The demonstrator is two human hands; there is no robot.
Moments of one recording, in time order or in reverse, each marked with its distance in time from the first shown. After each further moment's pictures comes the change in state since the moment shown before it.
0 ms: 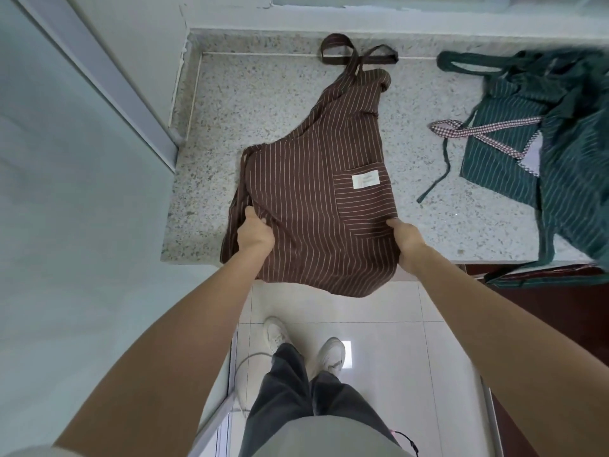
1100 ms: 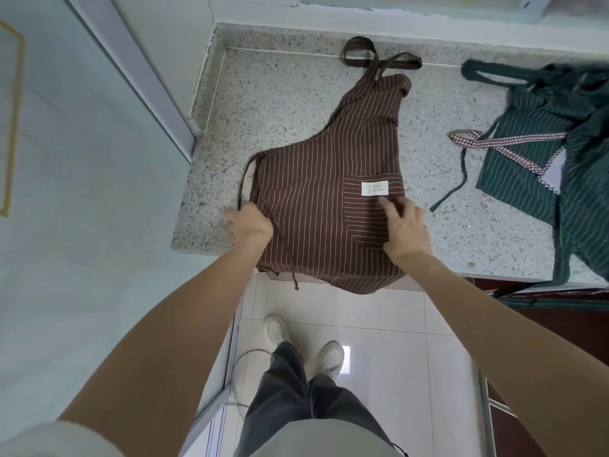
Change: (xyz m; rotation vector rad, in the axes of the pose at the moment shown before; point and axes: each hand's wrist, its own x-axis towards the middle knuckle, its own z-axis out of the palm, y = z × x) left_hand 0.017 -0.005 -0.011 0.187 0.137 -0.126; right_hand 0.001 -0.003 0.008 -1.176 0.176 -0.745
